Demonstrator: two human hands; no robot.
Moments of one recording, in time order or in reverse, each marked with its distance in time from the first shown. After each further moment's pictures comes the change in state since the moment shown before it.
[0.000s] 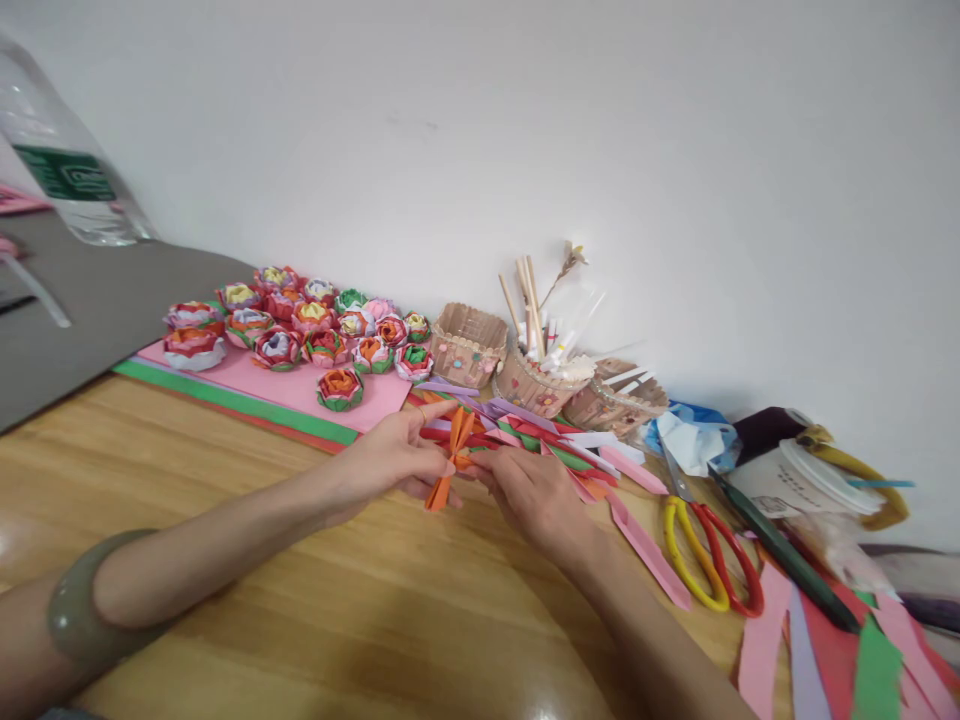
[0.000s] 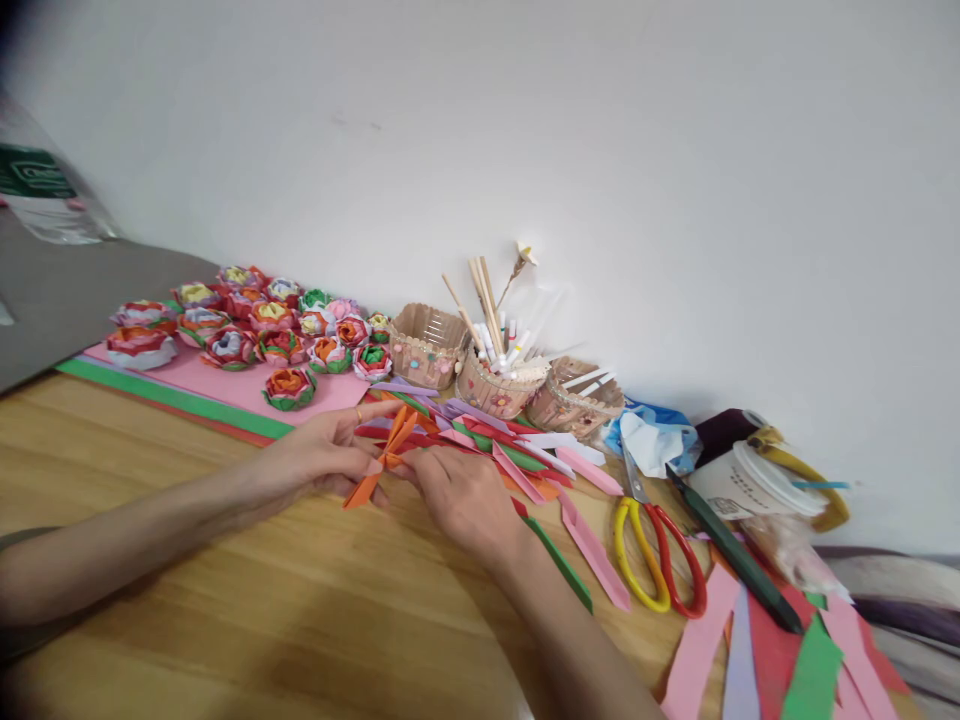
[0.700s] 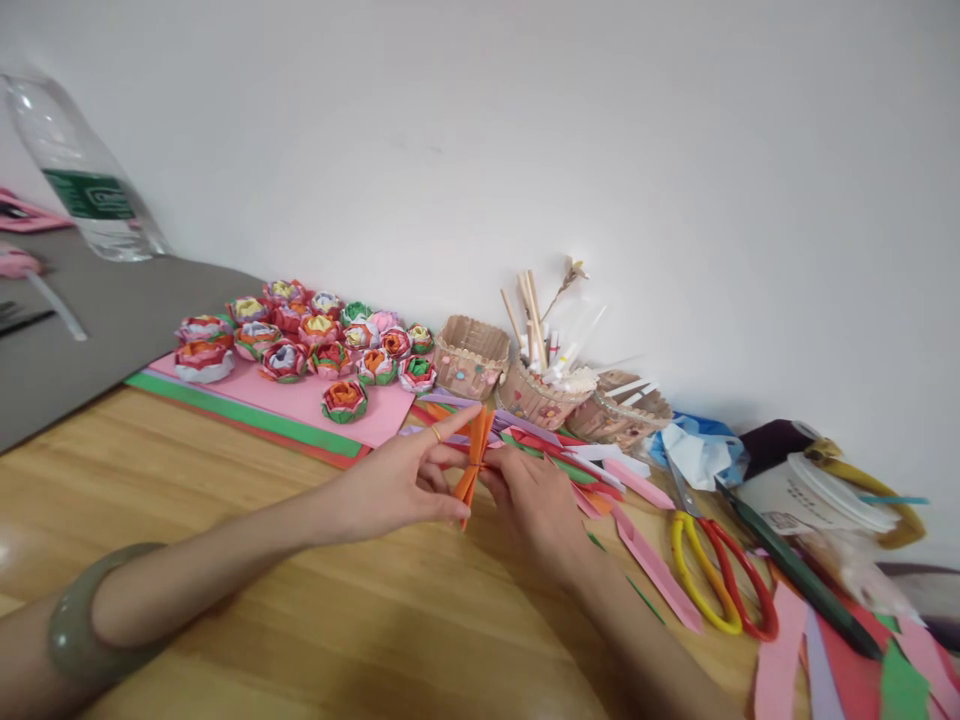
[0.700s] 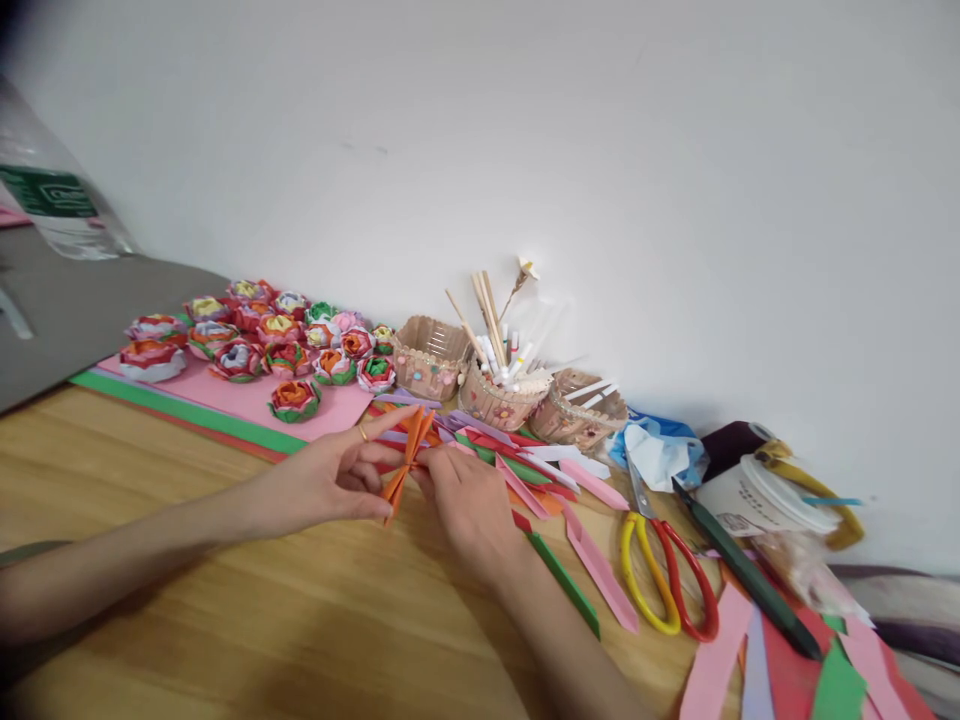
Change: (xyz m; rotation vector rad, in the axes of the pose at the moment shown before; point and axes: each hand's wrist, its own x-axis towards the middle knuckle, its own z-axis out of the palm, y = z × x) left_hand 0.000 -0.006 0.000 0.336 0.002 0.150; right_hand -0.004 0.003 0.013 -0.005 -0.025 0.207
